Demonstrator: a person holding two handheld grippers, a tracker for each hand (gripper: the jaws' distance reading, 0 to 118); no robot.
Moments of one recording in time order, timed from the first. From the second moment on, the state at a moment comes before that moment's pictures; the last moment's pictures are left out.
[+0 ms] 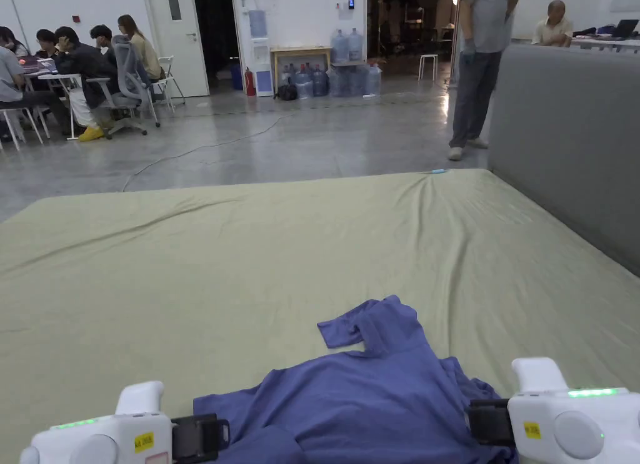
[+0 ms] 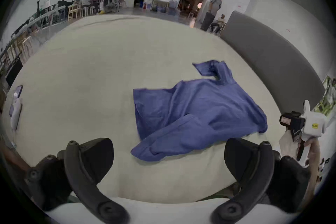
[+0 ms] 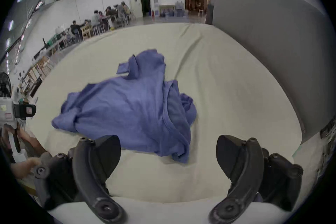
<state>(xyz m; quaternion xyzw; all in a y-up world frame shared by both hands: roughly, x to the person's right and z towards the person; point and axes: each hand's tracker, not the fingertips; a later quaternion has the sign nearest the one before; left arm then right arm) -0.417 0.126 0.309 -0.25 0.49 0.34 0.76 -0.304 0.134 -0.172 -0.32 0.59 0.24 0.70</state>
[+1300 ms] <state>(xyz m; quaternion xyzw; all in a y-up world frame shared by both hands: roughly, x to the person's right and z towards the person) -0.585 0.069 0.240 -0.36 0.52 0.34 0.69 -0.577 0.119 -0.213 -0.36 0.61 0.30 0.63</state>
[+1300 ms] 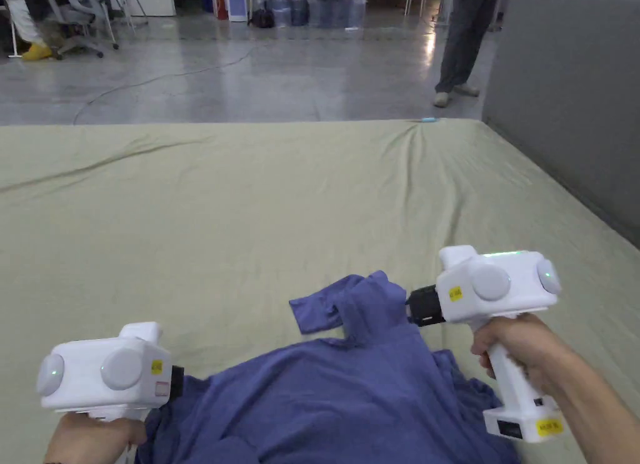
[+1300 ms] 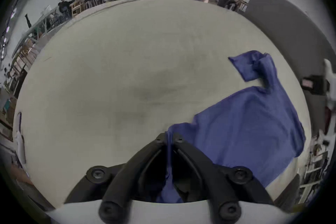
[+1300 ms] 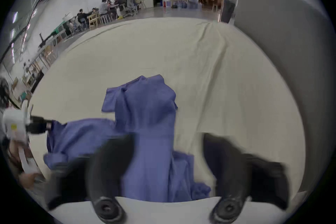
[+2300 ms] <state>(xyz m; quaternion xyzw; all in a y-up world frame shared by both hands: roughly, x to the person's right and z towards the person) -0.664 0.446 0.239 -0.14 0.56 0.20 0.79 -0.625 0.456 -0.185 -0.11 0.65 0.28 0.69</state>
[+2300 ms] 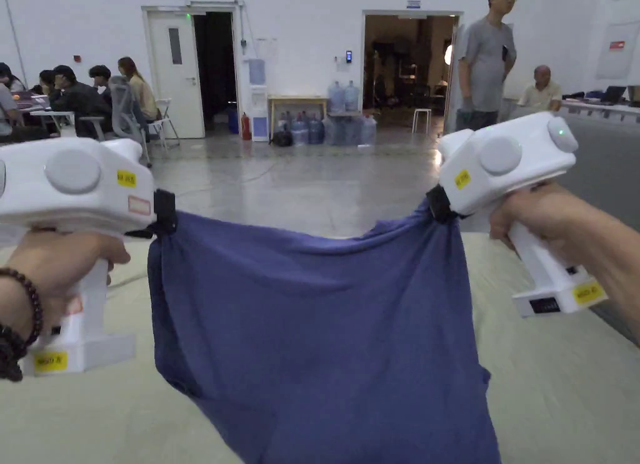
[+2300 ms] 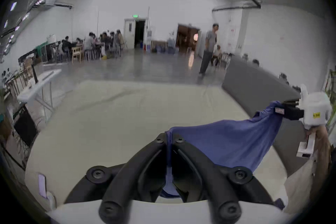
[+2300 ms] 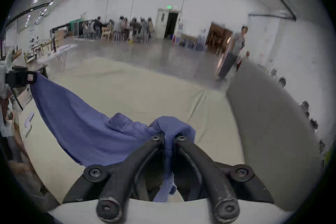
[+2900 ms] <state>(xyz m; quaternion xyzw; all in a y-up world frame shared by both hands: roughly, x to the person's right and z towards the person) -0.689 0.632 0.215 -0.07 0.62 0.09 0.78 -0.644 0.663 -0.186 -0.01 0.60 0.13 0.79</state>
